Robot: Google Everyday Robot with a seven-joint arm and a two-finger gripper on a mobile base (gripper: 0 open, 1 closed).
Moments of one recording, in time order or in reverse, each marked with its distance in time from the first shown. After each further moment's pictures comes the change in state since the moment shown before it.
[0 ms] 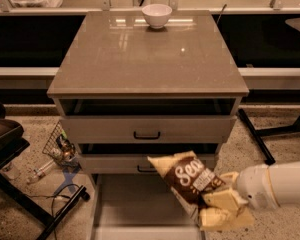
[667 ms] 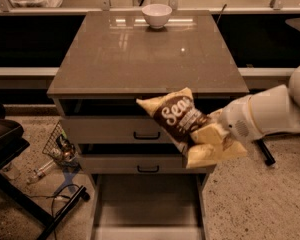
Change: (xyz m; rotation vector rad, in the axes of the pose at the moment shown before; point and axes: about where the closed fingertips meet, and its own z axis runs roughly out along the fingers) arm -0.139 -0.033 -0.025 0.153 0.048 -0.097
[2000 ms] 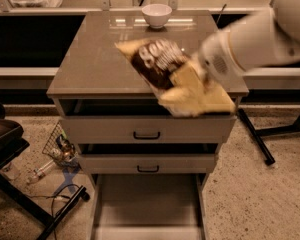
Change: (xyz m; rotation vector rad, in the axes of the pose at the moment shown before) arm -0.149 0.004 -0.038 0.144 -0.072 -0.103
